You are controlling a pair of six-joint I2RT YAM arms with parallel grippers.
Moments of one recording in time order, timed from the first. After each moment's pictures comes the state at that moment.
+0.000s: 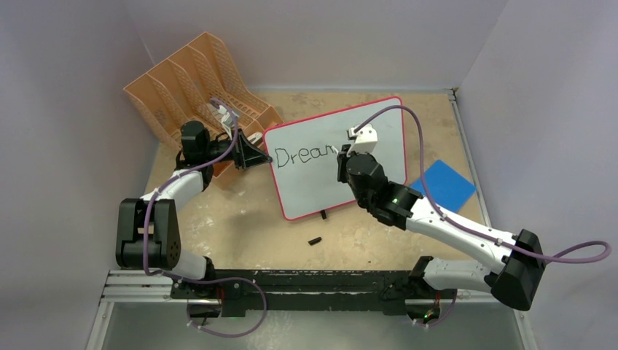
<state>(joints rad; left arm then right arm) -0.02 1.47 0.77 0.51 1.29 -0.46 0.92 1.16 0.92 -0.12 0.65 0.35</state>
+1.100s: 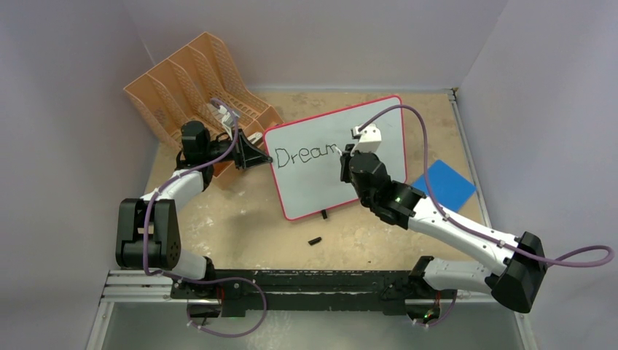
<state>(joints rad) -0.02 1.47 0.77 0.51 1.29 -0.46 0.89 1.14 0.92 -0.16 0.64 0.39</state>
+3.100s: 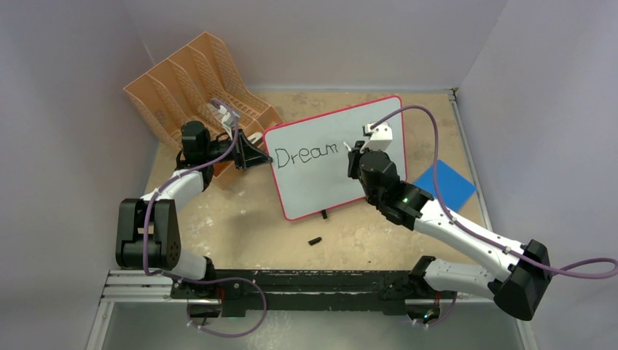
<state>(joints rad) -0.02 1.47 0.77 0.51 1.30 -0.46 0.83 1.09 0.88 -0.12 0.63 0.38</state>
